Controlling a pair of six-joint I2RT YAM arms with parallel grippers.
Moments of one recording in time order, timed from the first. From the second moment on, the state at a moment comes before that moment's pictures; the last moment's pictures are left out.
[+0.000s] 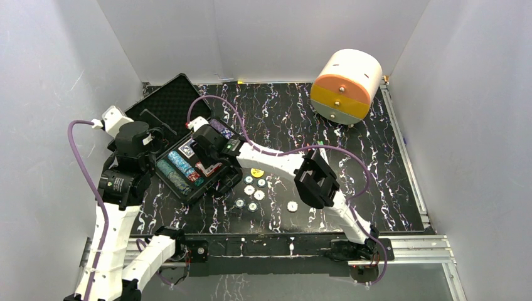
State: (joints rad) left arm -0.19 0.81 1.21 -0.84 -0.52 -0.69; right arm 1.13 2.31 2.06 -0.49 0.21 0.25
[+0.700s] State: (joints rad) left arm -0.19 0.82 1.21 -0.84 -0.48 -0.69; right arm 1.13 2.33 2.10 -0.55 0.21 0.23
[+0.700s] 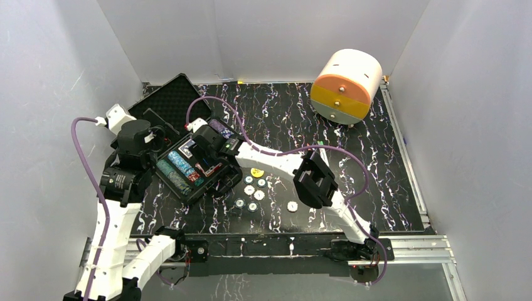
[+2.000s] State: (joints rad) left arm -0.19 0.79 1.07 -0.73 -0.19 -0.69; right arm 0.82 2.04 1.46 -0.53 0.24 0.47
